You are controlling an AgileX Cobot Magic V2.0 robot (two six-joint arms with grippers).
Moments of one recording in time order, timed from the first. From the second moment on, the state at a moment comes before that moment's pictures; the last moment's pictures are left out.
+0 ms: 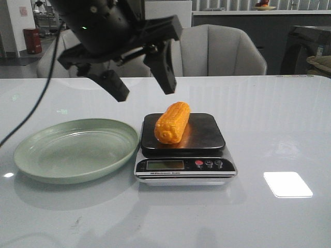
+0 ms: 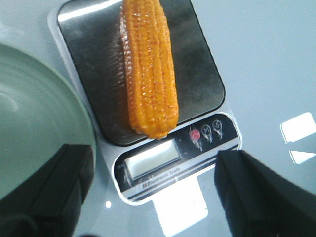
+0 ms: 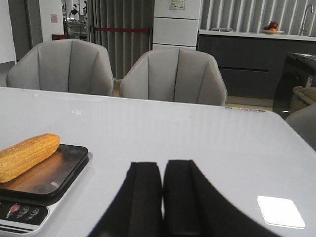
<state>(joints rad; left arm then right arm) -0.62 1.64 -1.23 -0.28 0.60 -0.13 0.10 -0.01 0.03 0.06 0.00 -0.06</state>
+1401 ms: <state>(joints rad) -0.61 0.06 -0.39 -0.08 0.59 -0.01 0.10 -0.01 0.03 0.06 -0.02 -0.06</state>
